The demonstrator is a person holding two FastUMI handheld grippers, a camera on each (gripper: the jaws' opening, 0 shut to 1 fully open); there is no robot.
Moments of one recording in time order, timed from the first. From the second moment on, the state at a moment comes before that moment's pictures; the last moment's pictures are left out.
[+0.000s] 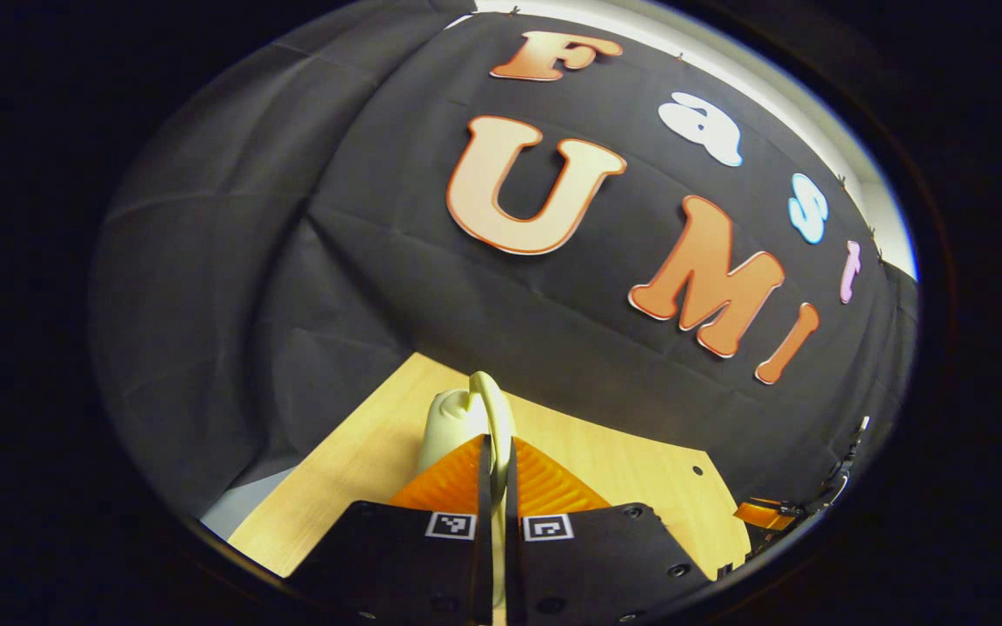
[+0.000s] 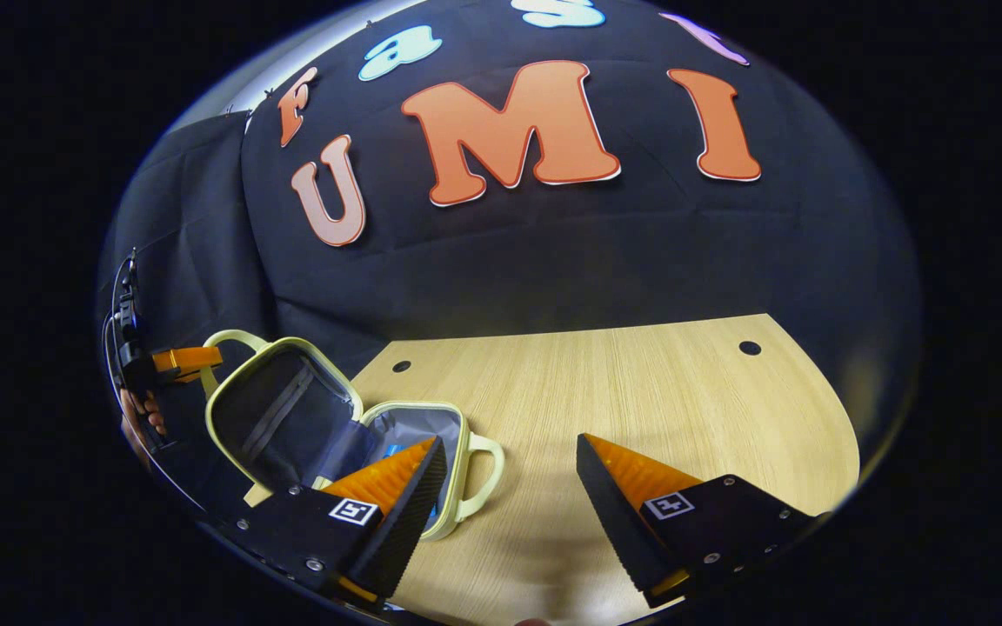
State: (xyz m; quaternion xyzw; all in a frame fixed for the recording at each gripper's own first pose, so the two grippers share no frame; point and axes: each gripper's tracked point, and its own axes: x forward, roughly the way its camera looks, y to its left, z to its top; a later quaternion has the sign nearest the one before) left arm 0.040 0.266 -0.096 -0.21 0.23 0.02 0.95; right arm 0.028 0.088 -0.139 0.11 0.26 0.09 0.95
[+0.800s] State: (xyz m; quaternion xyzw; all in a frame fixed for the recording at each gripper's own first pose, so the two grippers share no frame) left arm 0.069 0.094 -0.113 -0.25 0.28 -0.11 0.92; right arm 0.026 0.050 -0.147 0.11 0.26 0.07 0.96
